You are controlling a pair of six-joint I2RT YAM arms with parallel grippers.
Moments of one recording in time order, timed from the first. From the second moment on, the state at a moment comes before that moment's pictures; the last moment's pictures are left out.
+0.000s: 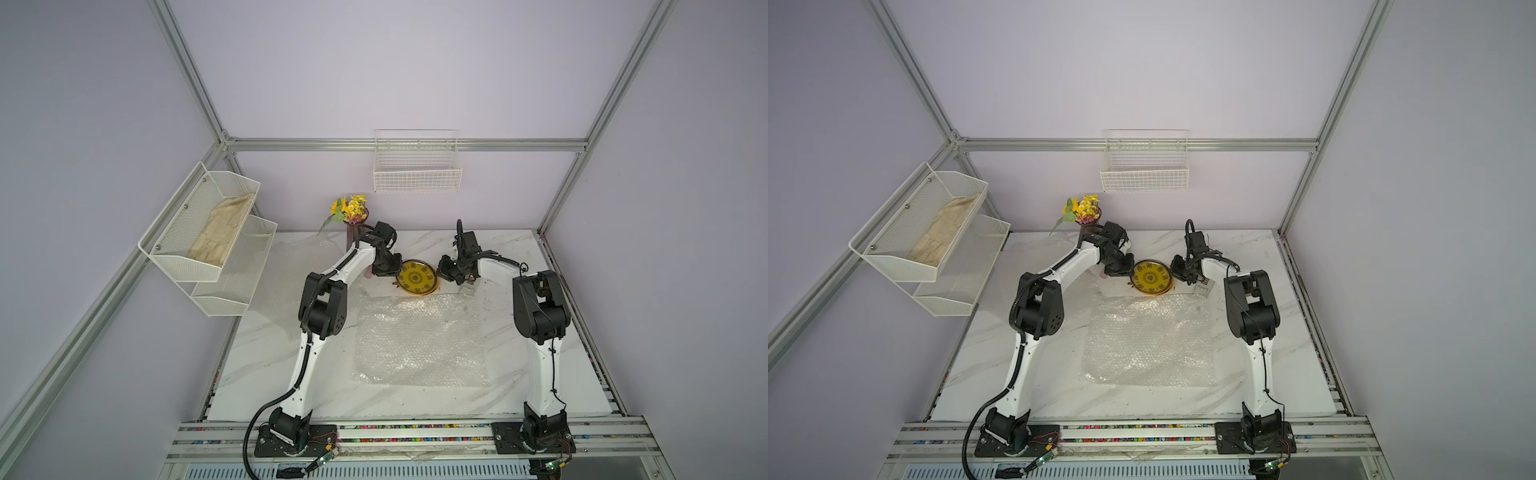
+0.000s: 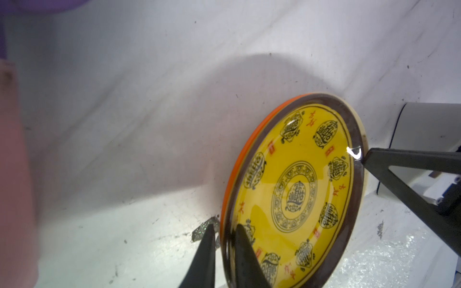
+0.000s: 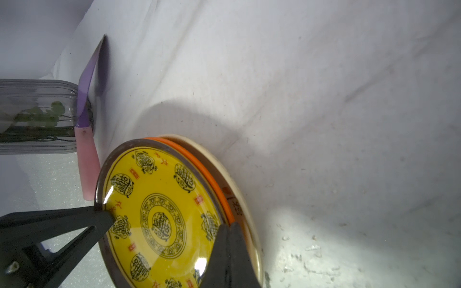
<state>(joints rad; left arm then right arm) -0.39 2.45 2.20 -0.89 0.26 -0.36 0.29 2.19 1.61 -0.37 -0.35 0.62</state>
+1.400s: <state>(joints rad) -0.42 1.83 1.58 -0.69 0.38 -0.49 0.24 1.72 1.33 -0.43 -0.32 0.60</state>
